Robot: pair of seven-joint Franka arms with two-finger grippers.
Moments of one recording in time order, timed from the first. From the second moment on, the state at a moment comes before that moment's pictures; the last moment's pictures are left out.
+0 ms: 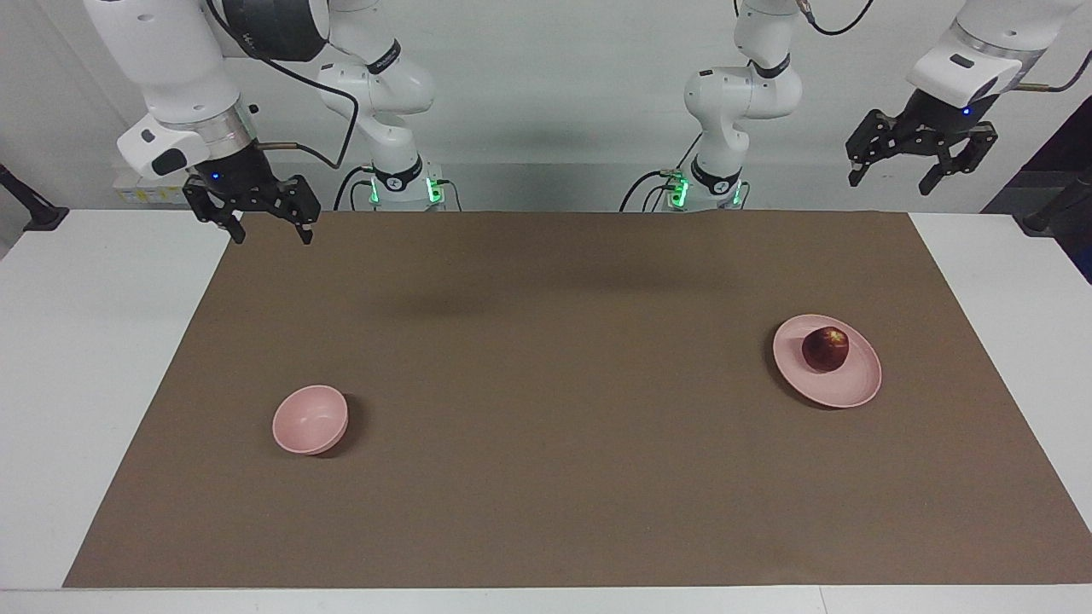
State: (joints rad) left arm -0.06 -0.04 0.02 -1.42 0.00 1.38 0.20; right arm -0.03 0.01 0.01 -1.57 -0.01 1.59 -0.01
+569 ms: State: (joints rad) left arm -0.06 -0.04 0.02 -1.42 0.00 1.38 0.20; right arm -0.03 0.01 0.01 -1.57 -0.01 1.59 -0.01
